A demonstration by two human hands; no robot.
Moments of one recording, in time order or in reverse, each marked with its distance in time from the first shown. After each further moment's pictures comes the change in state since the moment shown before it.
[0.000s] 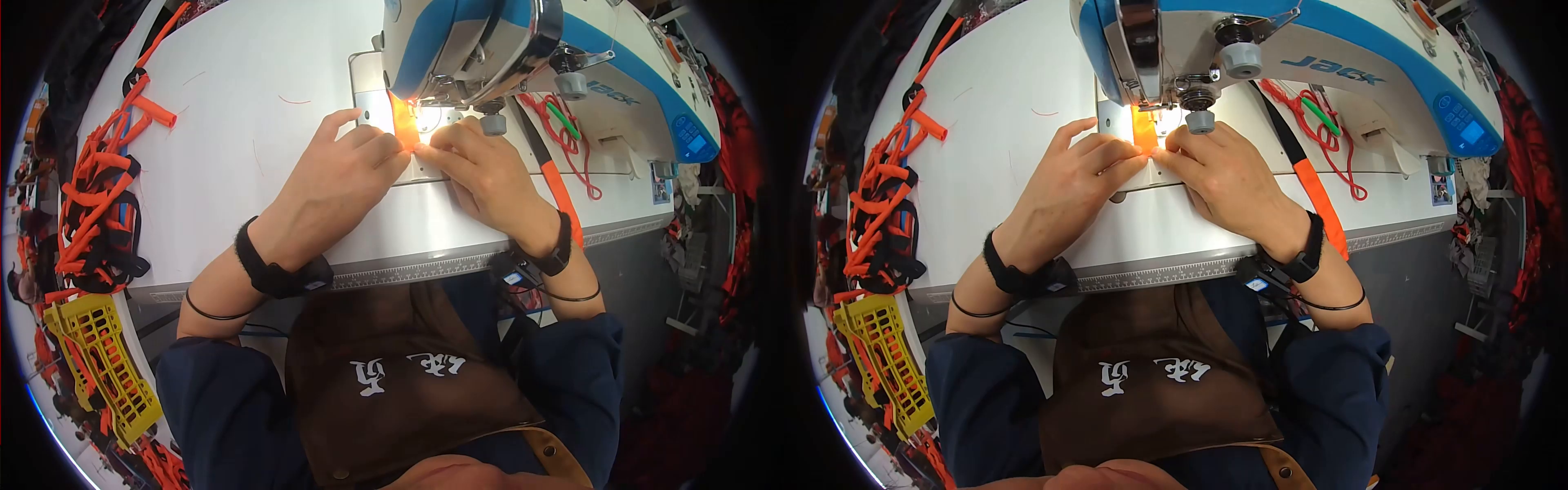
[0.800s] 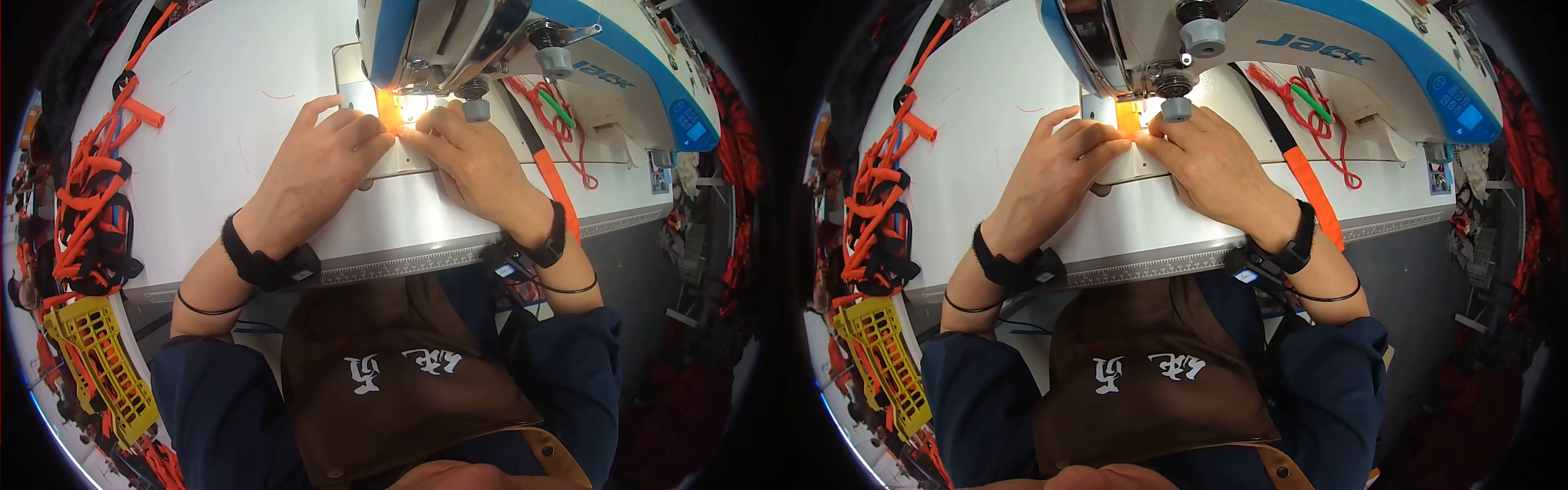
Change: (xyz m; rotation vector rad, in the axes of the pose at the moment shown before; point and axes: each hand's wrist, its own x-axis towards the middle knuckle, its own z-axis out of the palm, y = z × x) left_hand 0.005 -0.006 0.003 -0.026 0.010 -0.019; right_hand -0.001 0.000 0.004 -0.016 -0.031 0.073
